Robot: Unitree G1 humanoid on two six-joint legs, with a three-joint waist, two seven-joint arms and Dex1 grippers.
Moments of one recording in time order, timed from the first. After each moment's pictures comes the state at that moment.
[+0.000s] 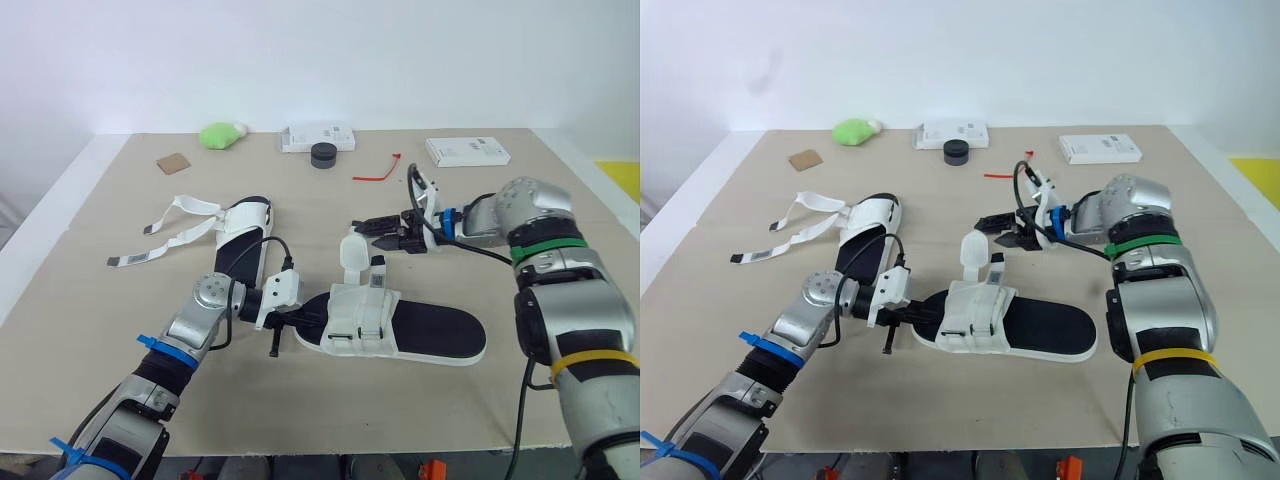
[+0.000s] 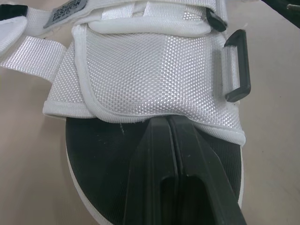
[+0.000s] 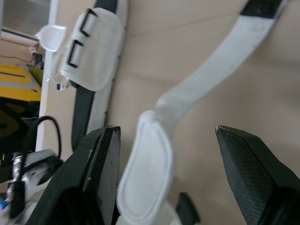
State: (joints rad) left arm -0.53 0.38 -0.34 0.32 -0.18 -0.04 -1.29; right arm -1.27 -0.54 0.15 1.08 0.71 1.24 0.70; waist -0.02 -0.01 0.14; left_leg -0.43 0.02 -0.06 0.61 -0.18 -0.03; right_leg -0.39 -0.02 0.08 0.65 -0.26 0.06
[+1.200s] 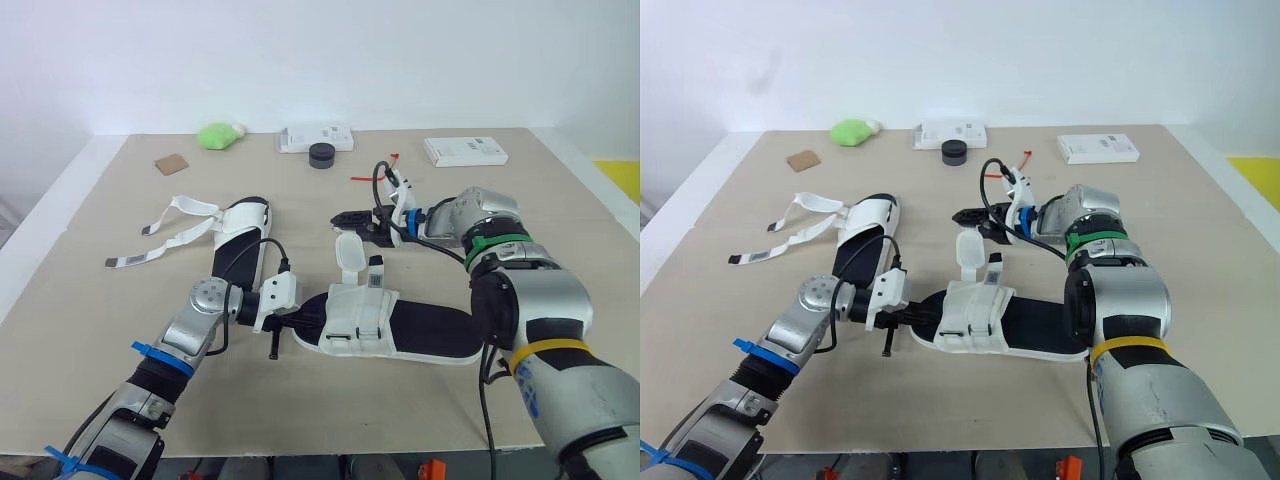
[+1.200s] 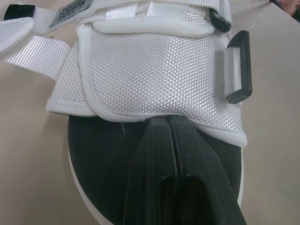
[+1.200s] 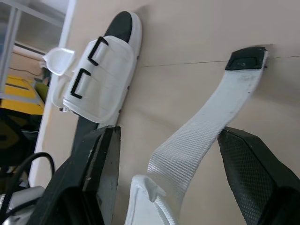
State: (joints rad) left arm -0.50 0.39 -0.34 0.27 -0.18 -0.02 -1.25; right arm -1.34 -0.35 -0.17 1.27 0.38 1.00 0.73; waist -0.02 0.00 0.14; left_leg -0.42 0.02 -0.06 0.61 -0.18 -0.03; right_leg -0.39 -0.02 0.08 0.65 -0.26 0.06
